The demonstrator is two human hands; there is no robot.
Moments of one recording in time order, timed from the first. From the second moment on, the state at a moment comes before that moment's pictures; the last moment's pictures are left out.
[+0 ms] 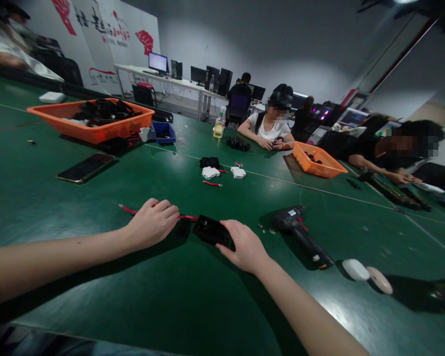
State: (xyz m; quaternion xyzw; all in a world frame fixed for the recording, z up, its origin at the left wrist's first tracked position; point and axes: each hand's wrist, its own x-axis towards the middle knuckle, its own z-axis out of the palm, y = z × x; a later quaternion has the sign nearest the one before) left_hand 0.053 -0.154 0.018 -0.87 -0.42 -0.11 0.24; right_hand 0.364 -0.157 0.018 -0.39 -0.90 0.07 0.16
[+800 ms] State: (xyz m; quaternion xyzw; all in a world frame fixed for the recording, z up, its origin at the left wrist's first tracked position) left_hand 0.053 -0.154 0.018 -0.87 -0.41 -0.12 0.25; right_hand 0.393 -0.139 0.026 -0.71 -0.69 -0.11 -0.02
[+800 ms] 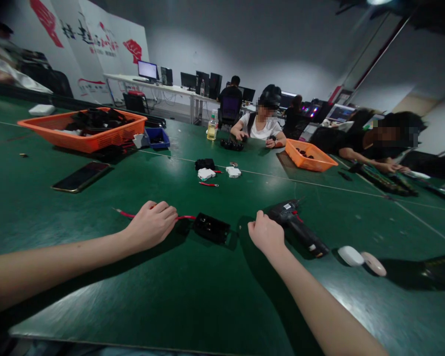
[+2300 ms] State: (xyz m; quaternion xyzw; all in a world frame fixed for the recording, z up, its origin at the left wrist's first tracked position) left_hand 0.051 -0.150 0.018 -0.87 -0.40 -0.12 0.25; right_hand 0.394 -0.128 0.013 -0.64 -0.76 0.00 0.10
